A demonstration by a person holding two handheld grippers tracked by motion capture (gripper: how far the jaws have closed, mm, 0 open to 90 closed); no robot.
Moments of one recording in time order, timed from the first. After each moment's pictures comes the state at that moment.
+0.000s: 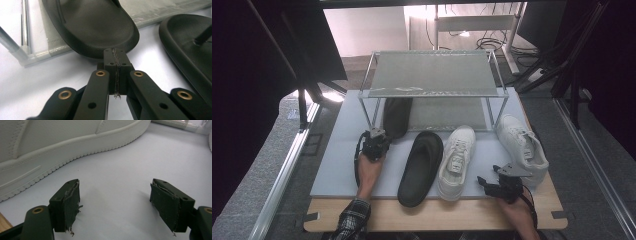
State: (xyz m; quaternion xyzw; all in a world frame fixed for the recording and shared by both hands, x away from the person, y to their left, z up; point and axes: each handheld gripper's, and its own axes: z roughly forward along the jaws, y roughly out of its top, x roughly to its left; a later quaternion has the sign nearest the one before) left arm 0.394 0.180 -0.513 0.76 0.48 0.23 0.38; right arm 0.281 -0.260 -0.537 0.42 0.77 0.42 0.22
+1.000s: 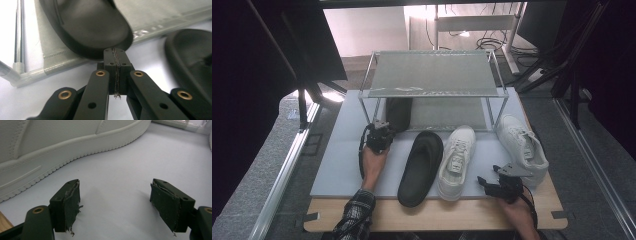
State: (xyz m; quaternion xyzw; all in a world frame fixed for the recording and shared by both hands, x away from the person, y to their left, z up) left arm 0.412 0.170 -0.502 0.75 0.49 0.22 0.39; right arm 0.281 -0.260 -0.537 0.42 0.77 0.42 0.22
